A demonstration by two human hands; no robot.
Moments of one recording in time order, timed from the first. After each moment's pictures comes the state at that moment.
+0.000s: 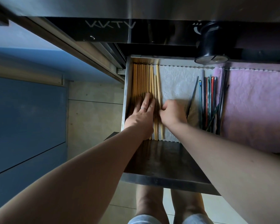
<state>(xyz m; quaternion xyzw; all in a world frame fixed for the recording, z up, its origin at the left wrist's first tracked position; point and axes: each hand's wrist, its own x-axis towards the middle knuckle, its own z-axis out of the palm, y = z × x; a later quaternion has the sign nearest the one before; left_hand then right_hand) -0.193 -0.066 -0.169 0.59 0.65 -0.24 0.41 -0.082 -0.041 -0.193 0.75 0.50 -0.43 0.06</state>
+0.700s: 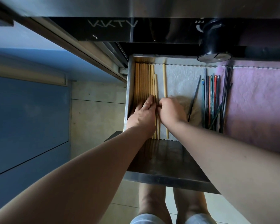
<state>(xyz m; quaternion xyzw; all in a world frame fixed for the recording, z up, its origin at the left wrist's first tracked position) -0.191 -0.064 -0.154 0.58 0.66 -0.22 0.42 -0.090 -0.040 -0.194 0.68 0.63 -0.36 0.09</state>
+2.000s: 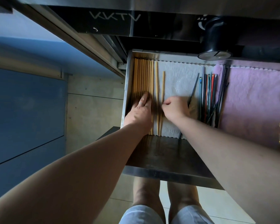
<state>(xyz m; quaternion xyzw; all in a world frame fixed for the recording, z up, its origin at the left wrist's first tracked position) -0.191 -0.070 -0.153 0.55 0.69 -0.18 0.44 -0.072 -0.036 -0.184 0.74 0.51 -0.45 0.05</state>
